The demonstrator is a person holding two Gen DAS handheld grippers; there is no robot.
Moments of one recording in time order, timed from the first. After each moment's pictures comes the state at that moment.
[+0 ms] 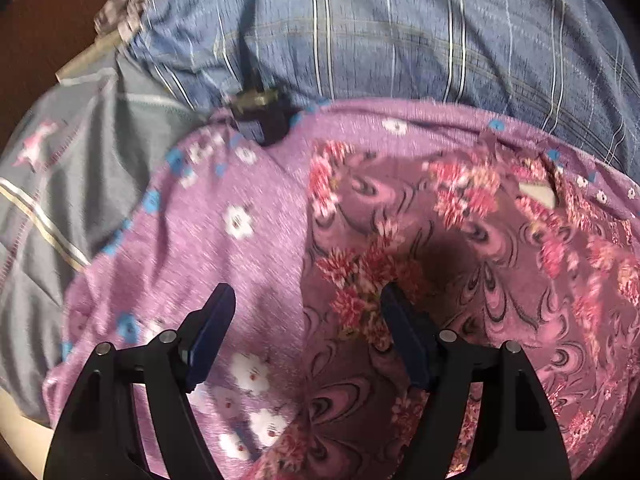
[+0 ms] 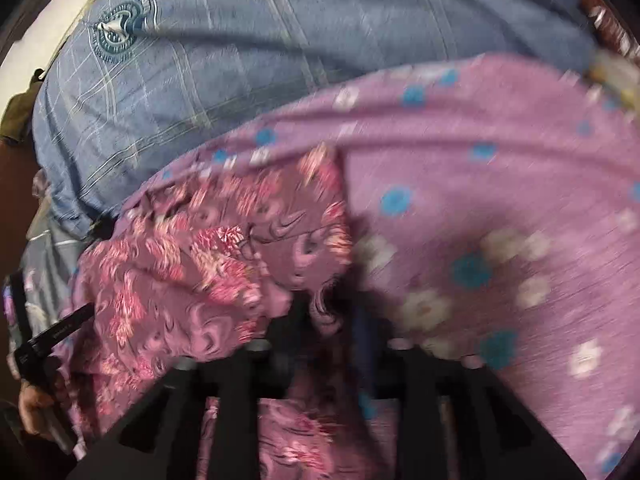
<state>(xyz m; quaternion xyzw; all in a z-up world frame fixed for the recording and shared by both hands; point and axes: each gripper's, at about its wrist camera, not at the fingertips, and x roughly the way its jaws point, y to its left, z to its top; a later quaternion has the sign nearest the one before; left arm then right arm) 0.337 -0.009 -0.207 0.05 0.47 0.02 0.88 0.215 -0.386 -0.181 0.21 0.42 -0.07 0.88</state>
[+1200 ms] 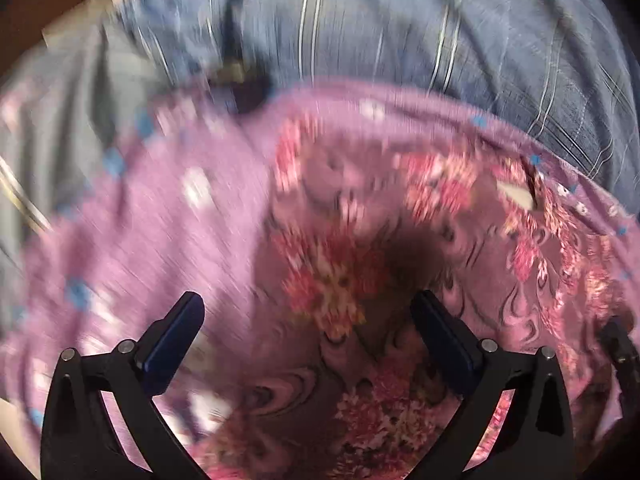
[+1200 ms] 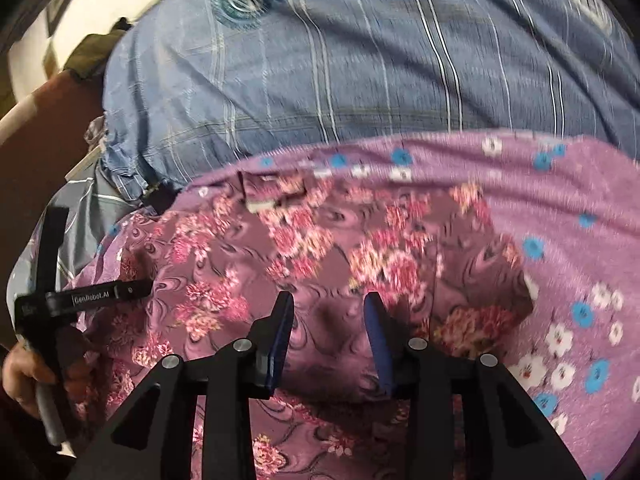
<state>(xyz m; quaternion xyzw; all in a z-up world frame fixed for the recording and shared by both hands) 0.333 -0.018 -0.215 0.01 0.48 0.00 0.88 0.223 -0.284 -0.164 0.12 0.36 0.04 0.92</state>
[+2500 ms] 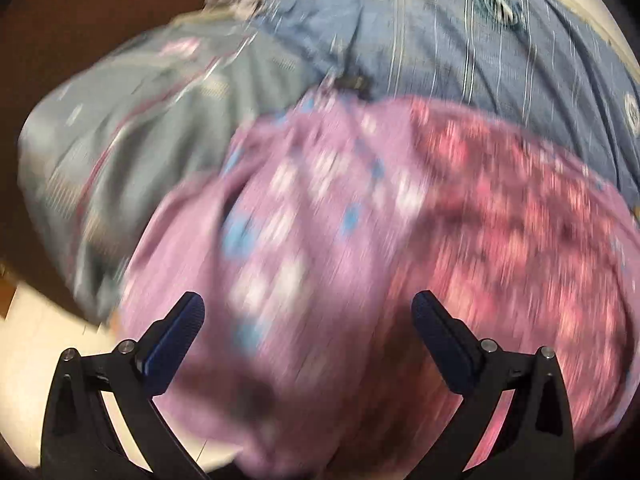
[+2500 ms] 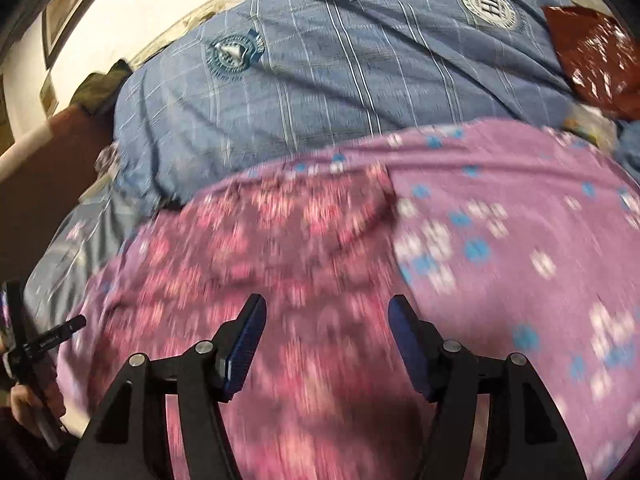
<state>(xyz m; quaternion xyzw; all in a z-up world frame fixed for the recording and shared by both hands) 0.111 0.129 -0.207 -0.03 0.44 0.02 0.90 0.059 -0.318 -0.153 0.15 0.32 0.00 0.93</state>
